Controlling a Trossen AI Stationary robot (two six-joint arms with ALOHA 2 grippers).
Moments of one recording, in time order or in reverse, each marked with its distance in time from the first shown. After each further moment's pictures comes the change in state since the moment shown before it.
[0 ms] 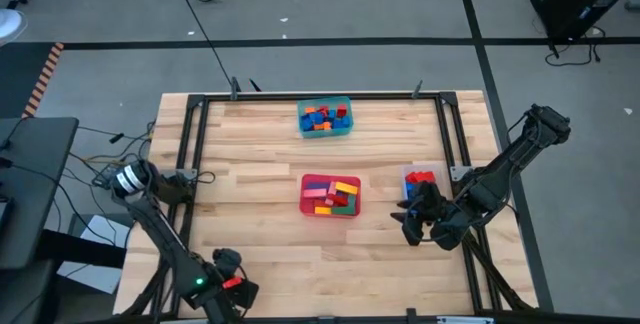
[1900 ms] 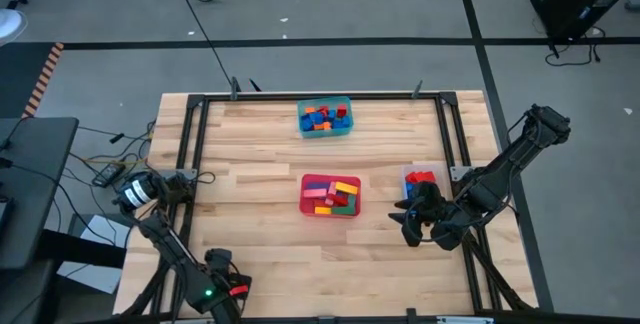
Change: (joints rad) left arm -0.011 0.130 0.000 -0.124 0.167 -0.173; right arm 0.000 0.000 0.000 0.051 0.024 -0.052
